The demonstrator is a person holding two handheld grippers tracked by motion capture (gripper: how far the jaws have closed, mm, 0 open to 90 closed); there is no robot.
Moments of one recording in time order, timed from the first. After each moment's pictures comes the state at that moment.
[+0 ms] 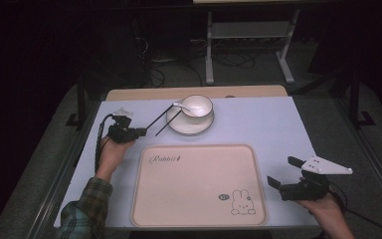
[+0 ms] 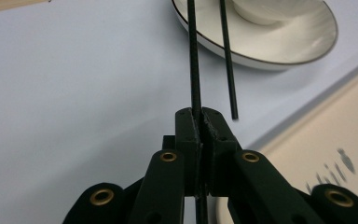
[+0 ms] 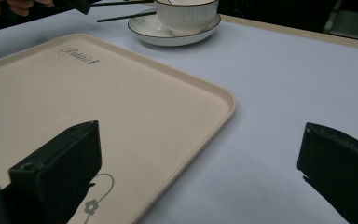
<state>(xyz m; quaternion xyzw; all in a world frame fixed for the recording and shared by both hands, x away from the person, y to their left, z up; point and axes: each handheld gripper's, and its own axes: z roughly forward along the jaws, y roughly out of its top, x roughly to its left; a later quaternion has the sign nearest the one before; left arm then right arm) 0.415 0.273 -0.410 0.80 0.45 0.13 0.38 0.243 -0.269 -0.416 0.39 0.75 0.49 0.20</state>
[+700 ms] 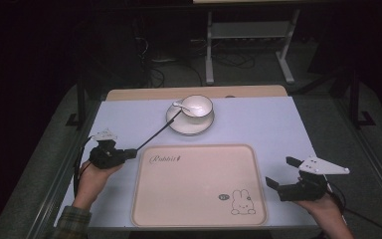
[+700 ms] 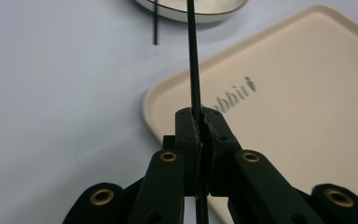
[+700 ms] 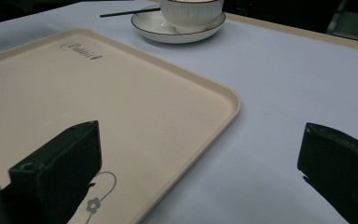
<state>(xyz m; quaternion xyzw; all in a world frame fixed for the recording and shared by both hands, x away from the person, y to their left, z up) 0.327 0.290 -0.398 0.81 0.41 0.10 0.41 0.243 -0.265 -0.416 0.38 0.76 0.49 0.21</state>
